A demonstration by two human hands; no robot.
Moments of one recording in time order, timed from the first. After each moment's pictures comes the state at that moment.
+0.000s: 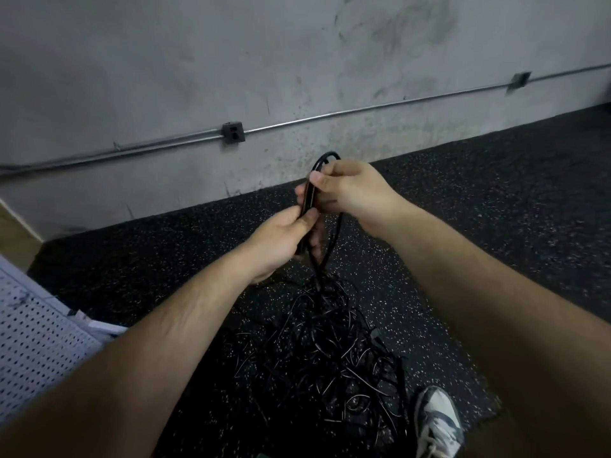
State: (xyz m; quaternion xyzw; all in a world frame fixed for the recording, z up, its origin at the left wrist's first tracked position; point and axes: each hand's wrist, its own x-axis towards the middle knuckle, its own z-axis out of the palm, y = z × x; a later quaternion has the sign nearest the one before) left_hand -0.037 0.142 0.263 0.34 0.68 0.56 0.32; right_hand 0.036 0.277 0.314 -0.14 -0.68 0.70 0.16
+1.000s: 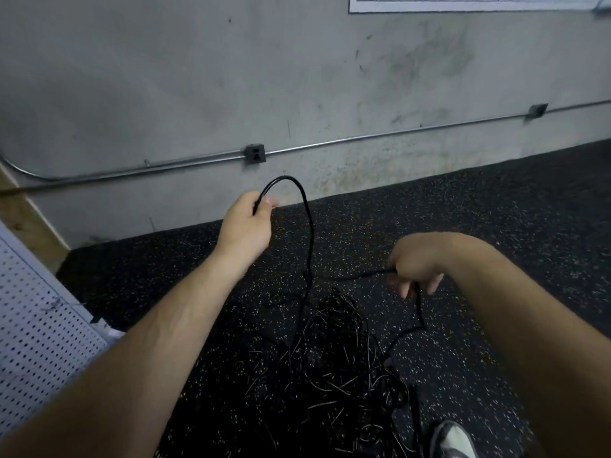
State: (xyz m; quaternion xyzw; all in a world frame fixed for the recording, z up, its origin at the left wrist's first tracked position) left_hand -0.092 0.103 0.291 0.22 0.80 0.55 0.02; right_hand 0.069 0.314 0.311 -0.29 -0.91 0.17 -0.26
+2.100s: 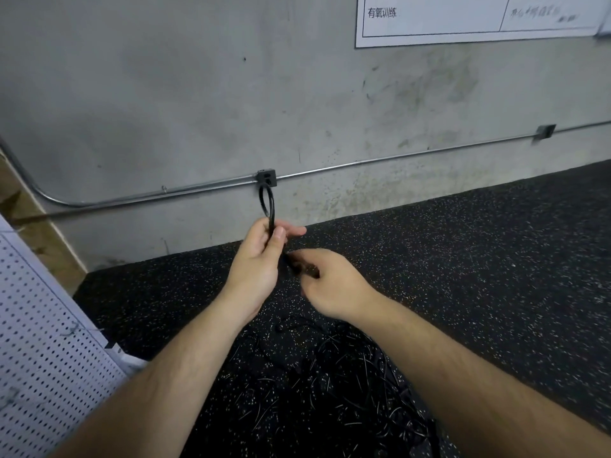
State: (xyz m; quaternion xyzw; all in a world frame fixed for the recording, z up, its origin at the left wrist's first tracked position) left_hand -0.071 0.087 0.293 0.32 0.67 0.67 0.05; right_hand 0.015 0.203 0.292 -0.04 -0.90 0.42 0.16
